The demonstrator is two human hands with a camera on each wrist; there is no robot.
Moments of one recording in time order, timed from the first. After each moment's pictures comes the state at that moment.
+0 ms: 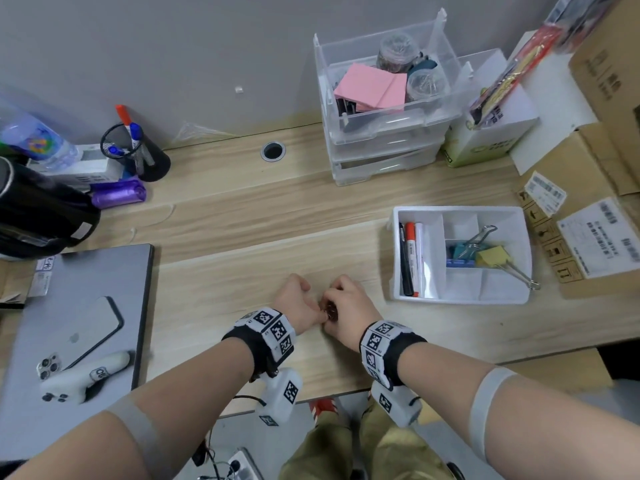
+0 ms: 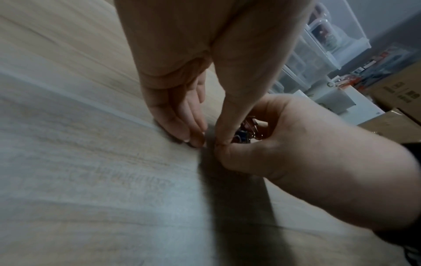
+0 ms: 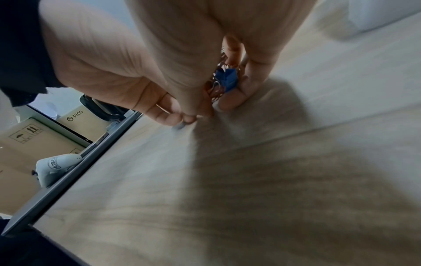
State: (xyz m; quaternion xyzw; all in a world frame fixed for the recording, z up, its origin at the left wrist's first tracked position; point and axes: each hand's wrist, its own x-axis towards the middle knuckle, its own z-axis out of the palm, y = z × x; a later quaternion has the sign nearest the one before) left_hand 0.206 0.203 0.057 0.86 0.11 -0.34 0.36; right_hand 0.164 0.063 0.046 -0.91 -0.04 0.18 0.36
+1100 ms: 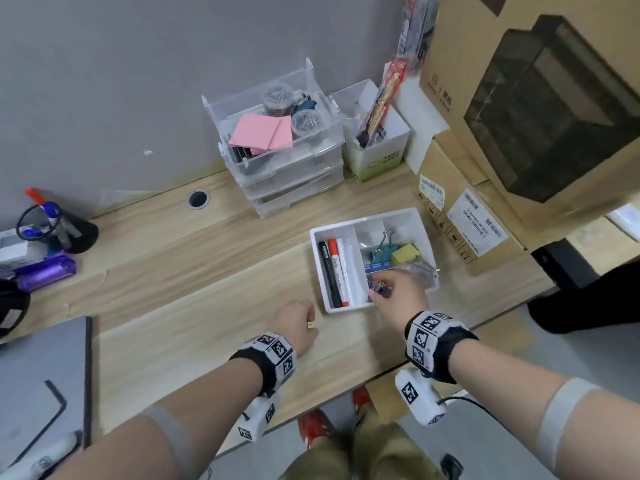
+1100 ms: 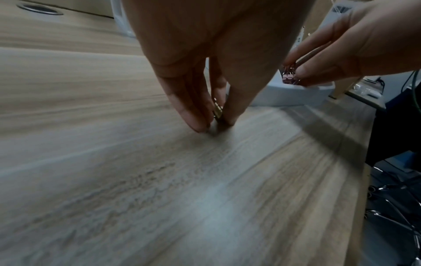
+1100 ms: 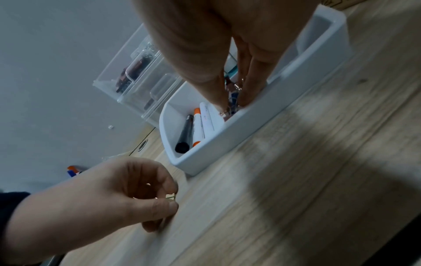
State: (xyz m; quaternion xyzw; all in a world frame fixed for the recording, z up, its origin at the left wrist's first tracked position) left_hand 0.201 0.106 0.050 0.92 -0.21 -0.32 0.12; right_hand 0.131 -0.107 0.086 -0.84 0.30 0.09 0.44
